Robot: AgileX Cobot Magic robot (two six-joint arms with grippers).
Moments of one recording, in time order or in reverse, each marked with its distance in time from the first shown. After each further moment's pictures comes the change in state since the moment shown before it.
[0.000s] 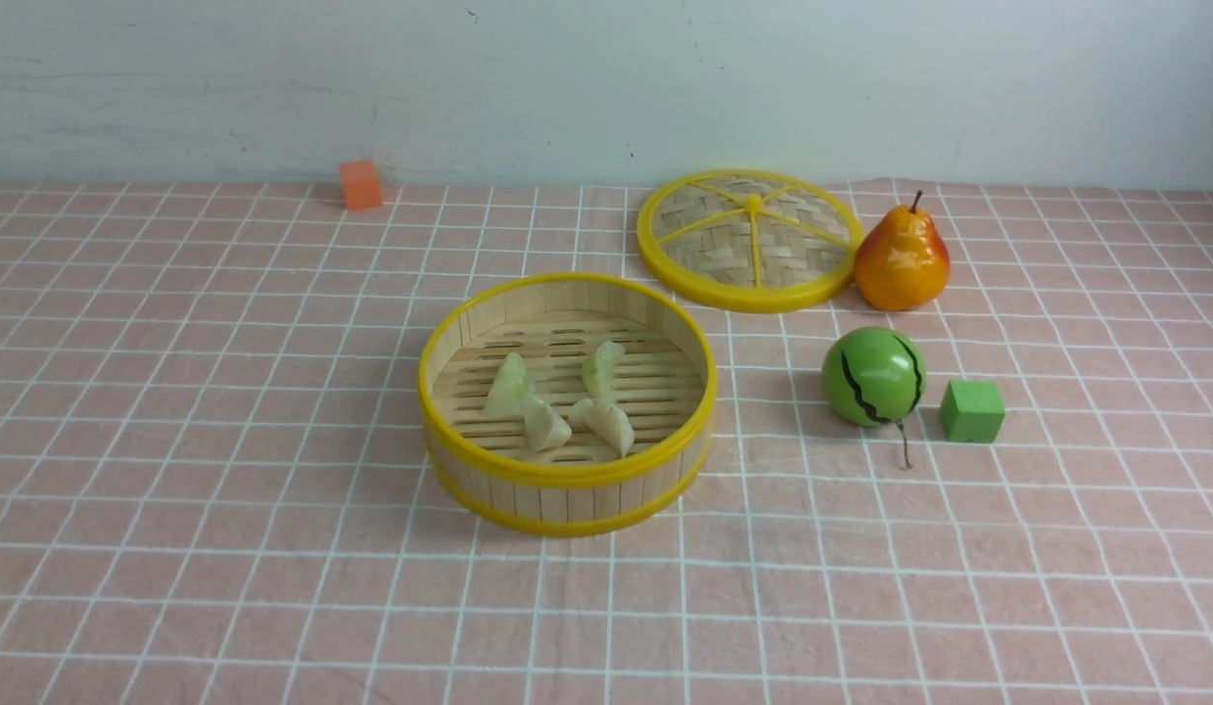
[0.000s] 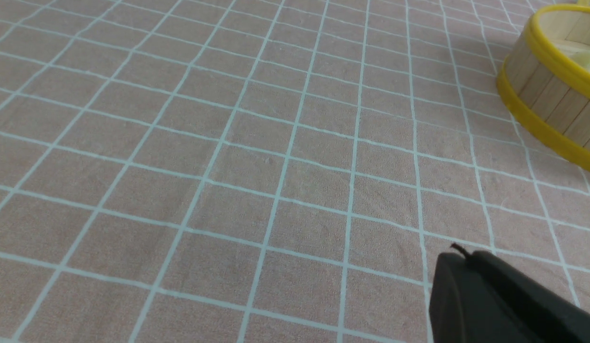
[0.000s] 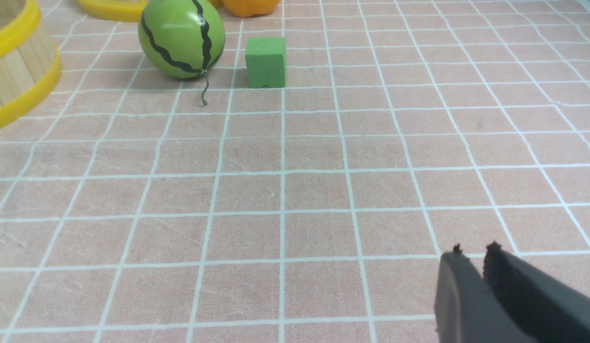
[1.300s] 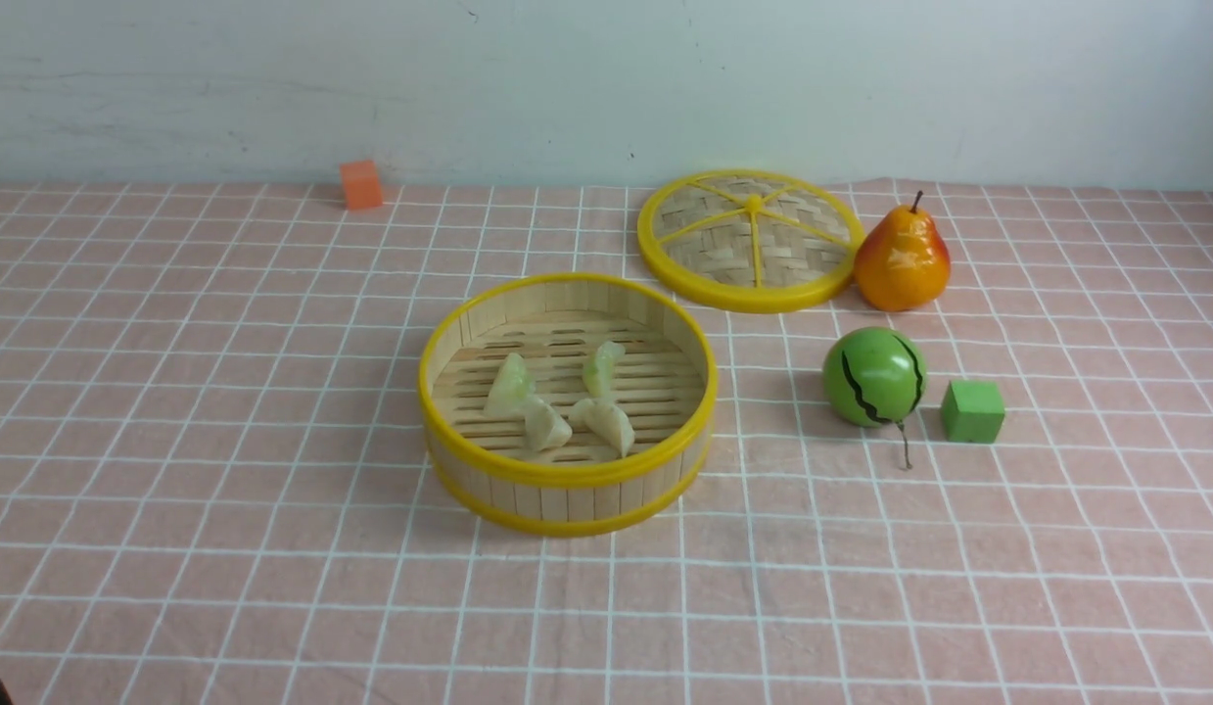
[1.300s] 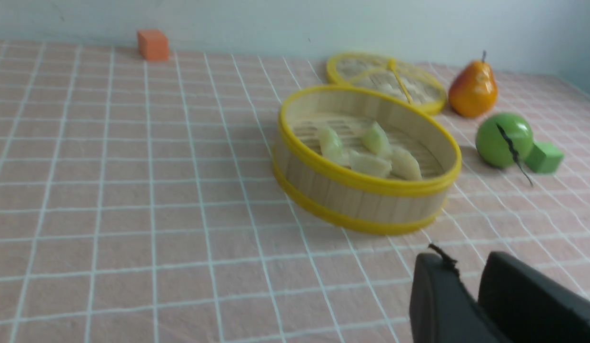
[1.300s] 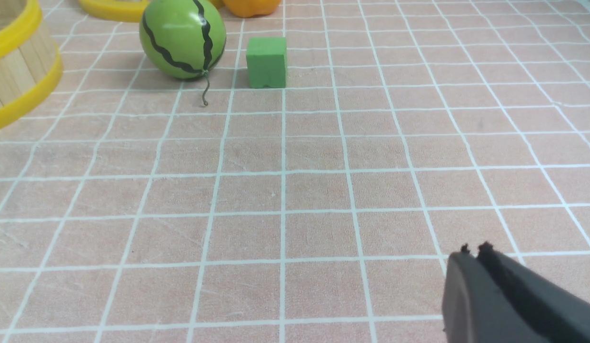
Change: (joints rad) right arm 0.000 0.000 0.000 0.000 0.000 0.000; left arm -0.354 0.023 -0.293 -0.026 0.093 0.026
